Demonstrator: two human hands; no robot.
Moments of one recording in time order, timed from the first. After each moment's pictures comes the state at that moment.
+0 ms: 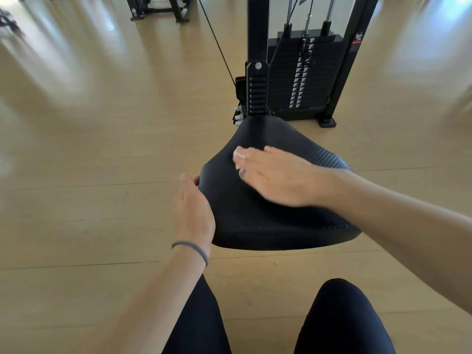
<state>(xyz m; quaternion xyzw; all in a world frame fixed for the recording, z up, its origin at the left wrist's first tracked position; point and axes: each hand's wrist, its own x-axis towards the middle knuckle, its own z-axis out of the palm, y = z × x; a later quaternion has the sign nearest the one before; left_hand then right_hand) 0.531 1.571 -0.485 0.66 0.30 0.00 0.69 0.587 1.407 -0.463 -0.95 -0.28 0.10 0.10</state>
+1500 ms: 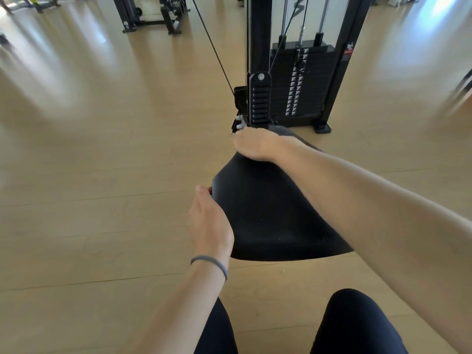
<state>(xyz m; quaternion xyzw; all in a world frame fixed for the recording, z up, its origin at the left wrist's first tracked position) 0.530 1.577 -0.485 0.68 0.27 0.00 0.68 0.693 1.455 -0.466 -0.97 -0.01 0.17 0.18</state>
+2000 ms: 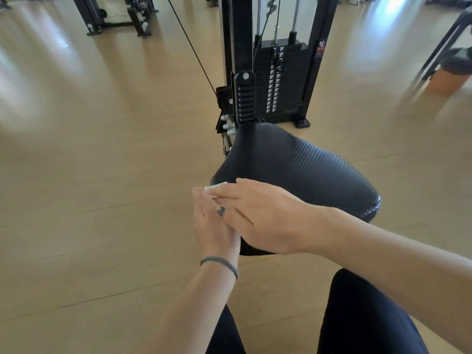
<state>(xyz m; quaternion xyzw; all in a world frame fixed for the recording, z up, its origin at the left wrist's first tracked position) 0.533 1.582 -0.494 0.62 0.25 -0.05 0.75 0.521 1.480 -0.439 -0.95 -0.23 0.10 0.17</state>
